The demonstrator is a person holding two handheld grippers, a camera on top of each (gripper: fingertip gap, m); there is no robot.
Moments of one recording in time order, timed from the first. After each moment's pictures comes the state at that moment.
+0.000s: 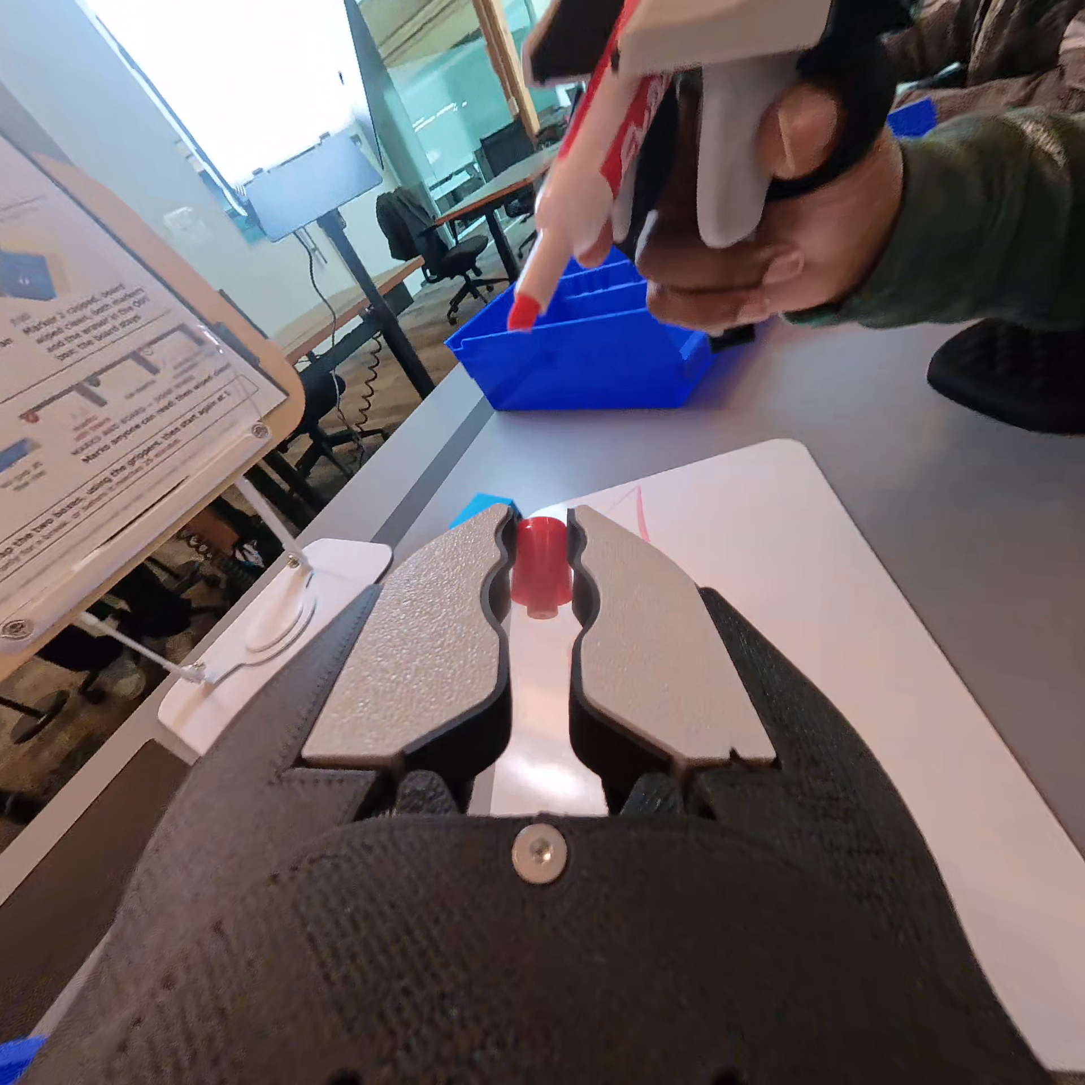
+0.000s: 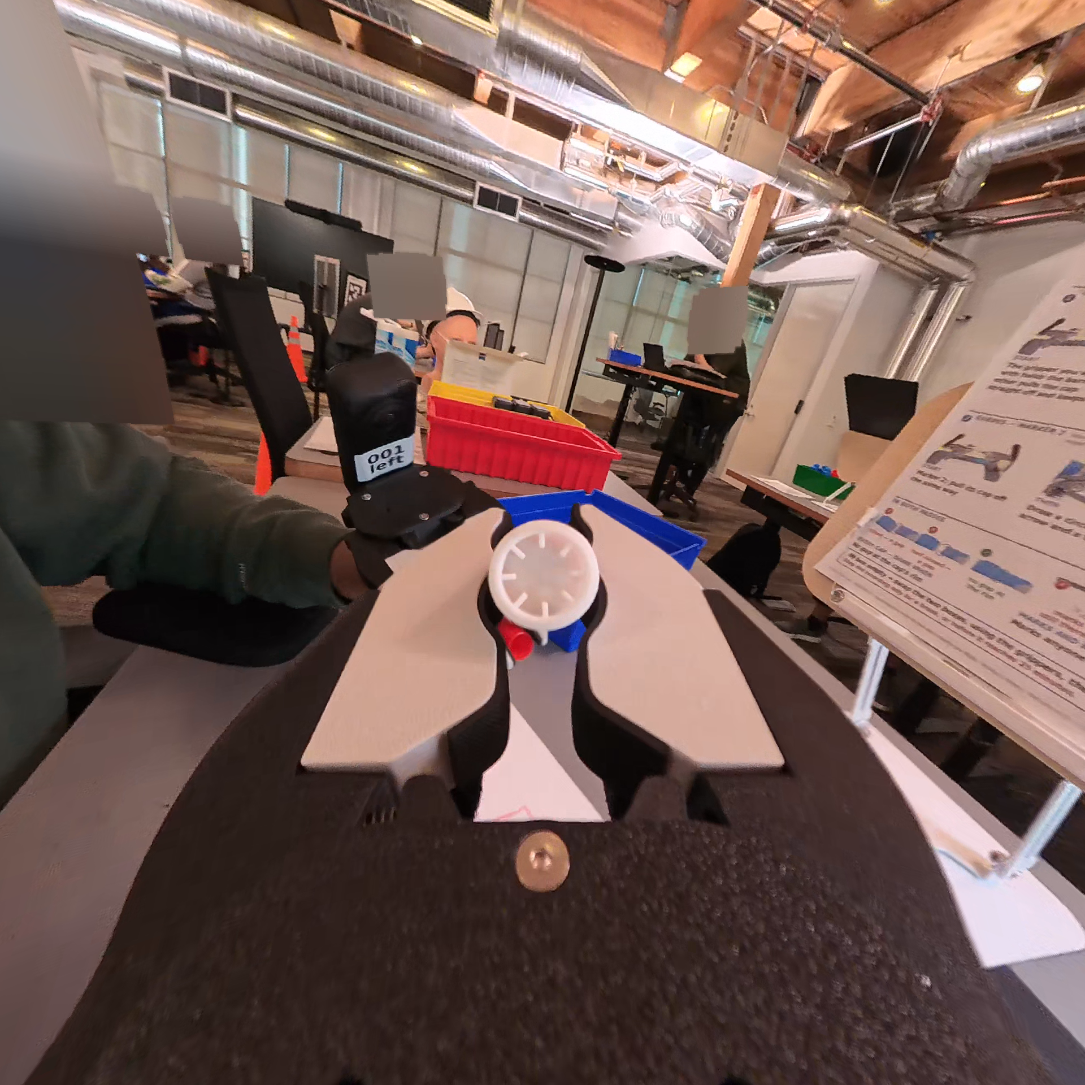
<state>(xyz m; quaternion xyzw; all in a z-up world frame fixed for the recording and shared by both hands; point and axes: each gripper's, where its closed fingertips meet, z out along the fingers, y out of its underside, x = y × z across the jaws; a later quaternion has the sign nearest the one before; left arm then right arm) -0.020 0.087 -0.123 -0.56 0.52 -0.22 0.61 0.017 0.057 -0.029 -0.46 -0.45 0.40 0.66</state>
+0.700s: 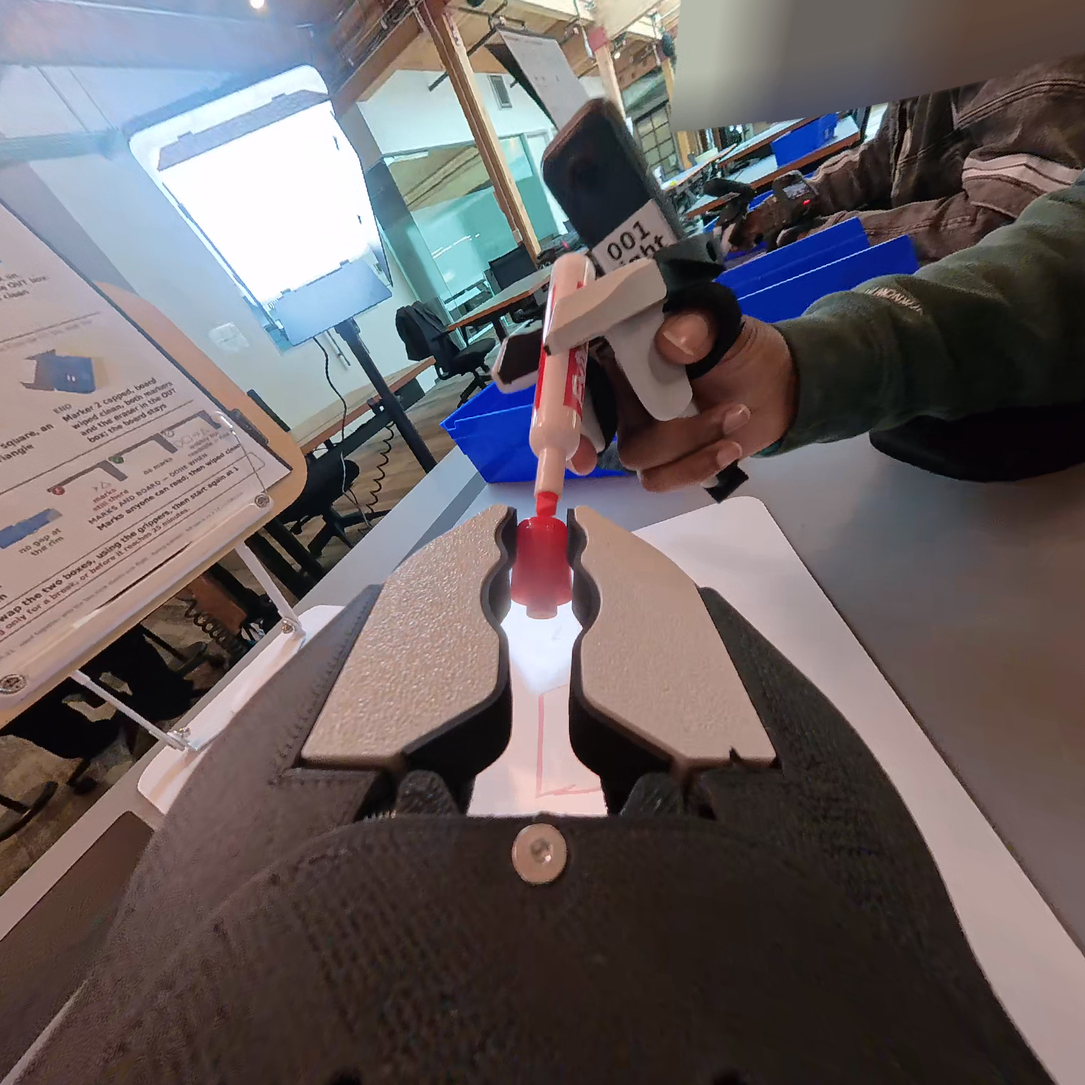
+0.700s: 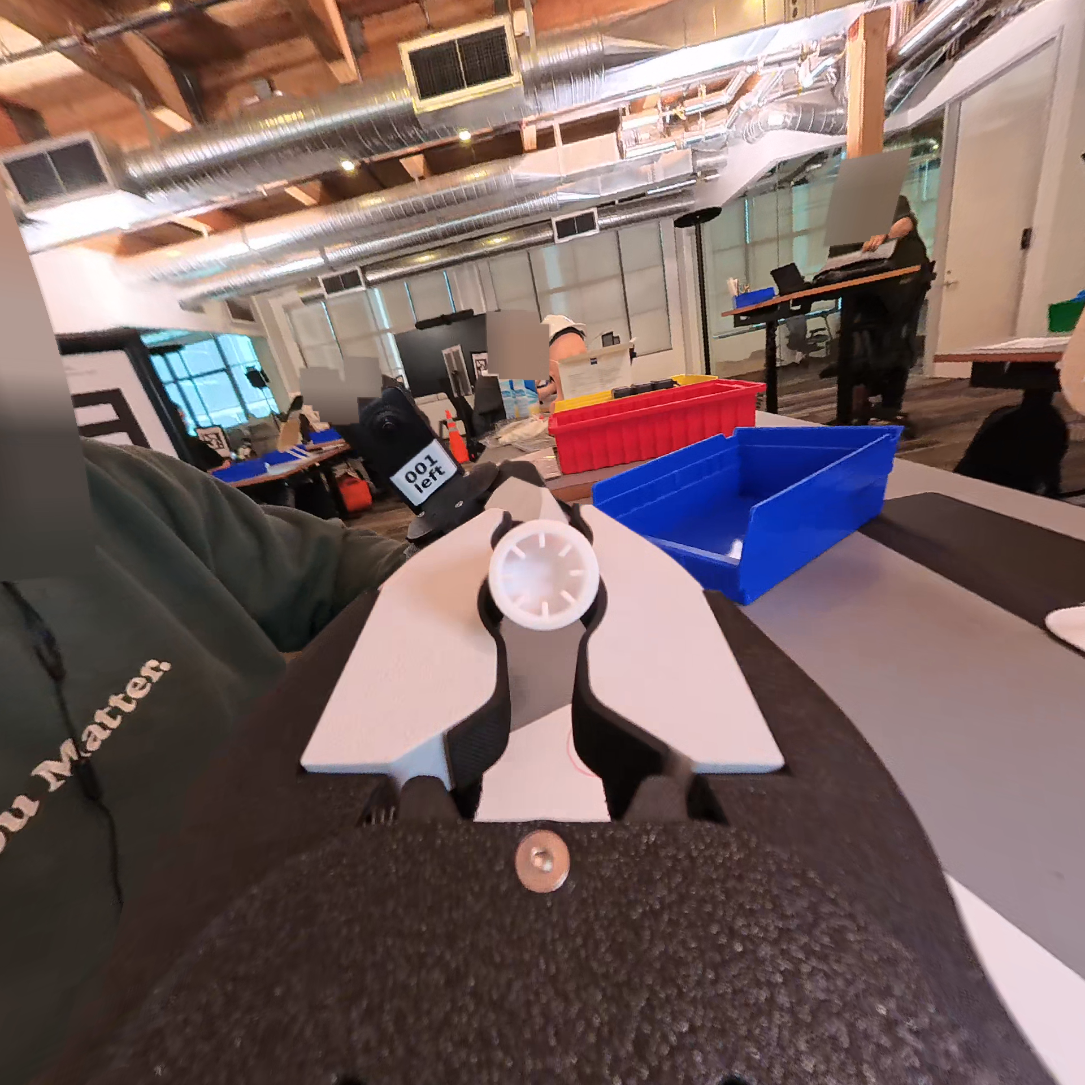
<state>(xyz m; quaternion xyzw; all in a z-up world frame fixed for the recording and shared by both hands) -0.019 0.055 -0.115 -0.50 0.51 -0.25 0.66 0.008 0.059 -0.075 -0.50 -0.37 0.59 0.51</state>
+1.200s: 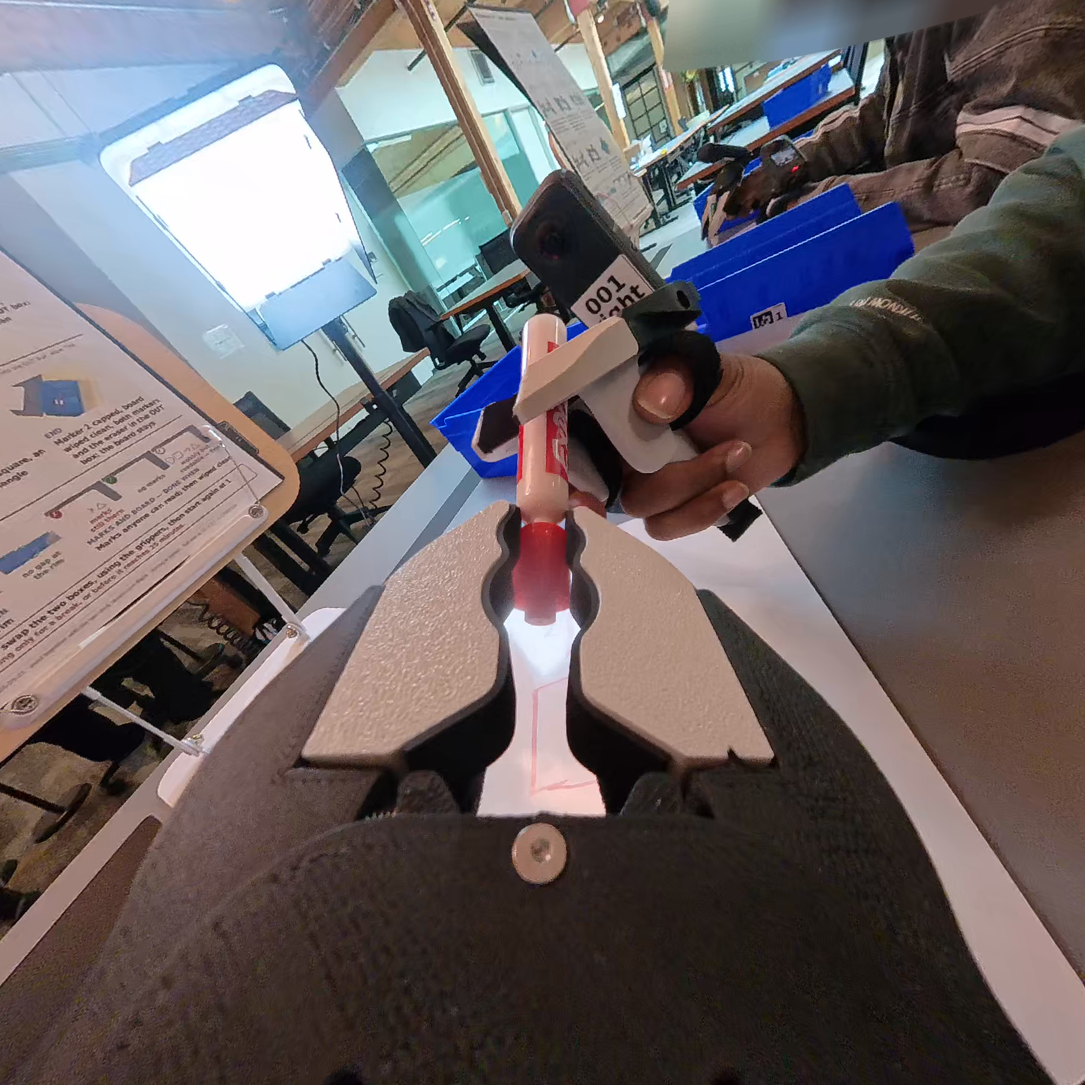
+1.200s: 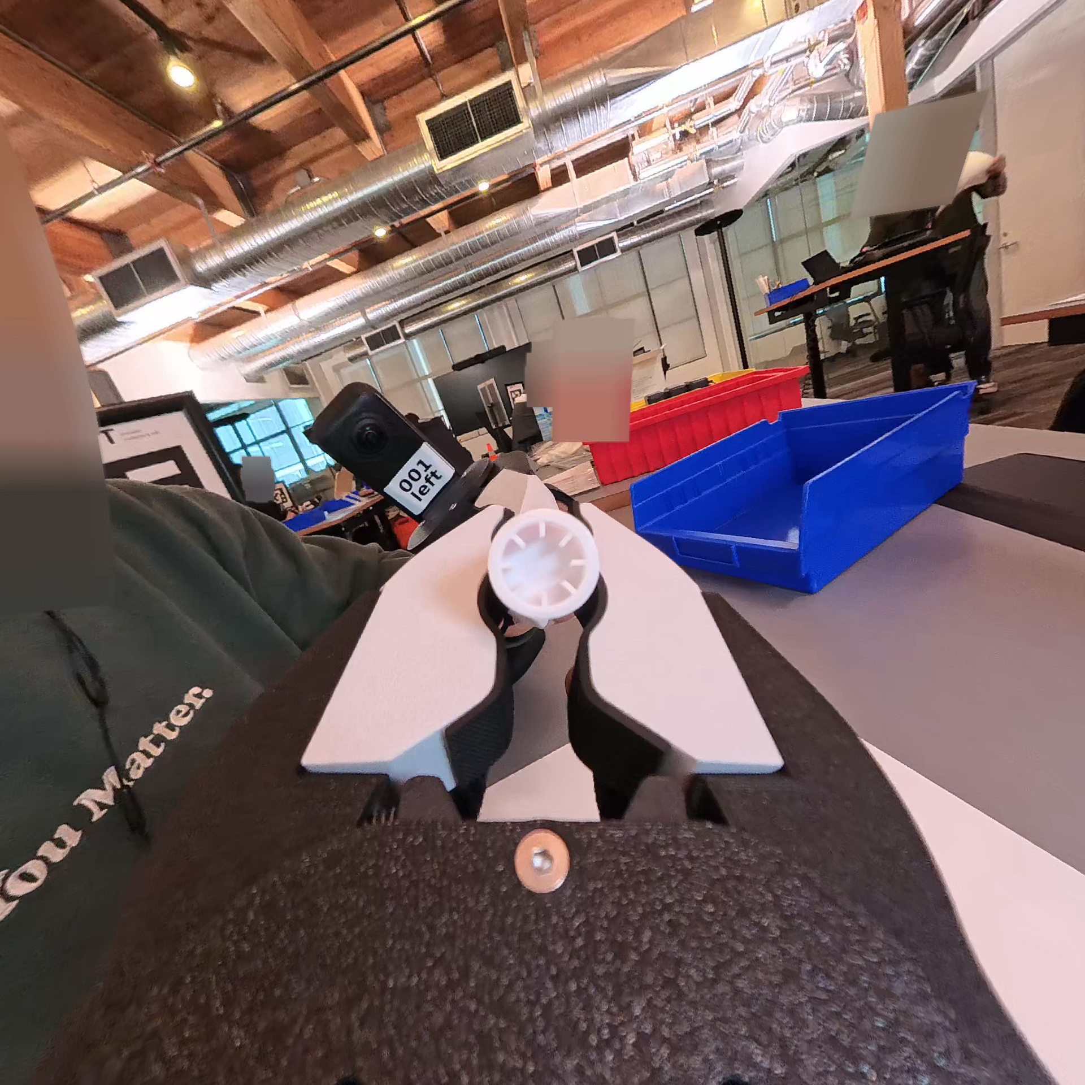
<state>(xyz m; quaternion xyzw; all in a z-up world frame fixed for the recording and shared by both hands) -0.012 0.044 -0.116 -0.49 0.53 -0.23 0.65 -0.005 0.053 -0.090 -0.50 -0.33 0.64 0.48</state>
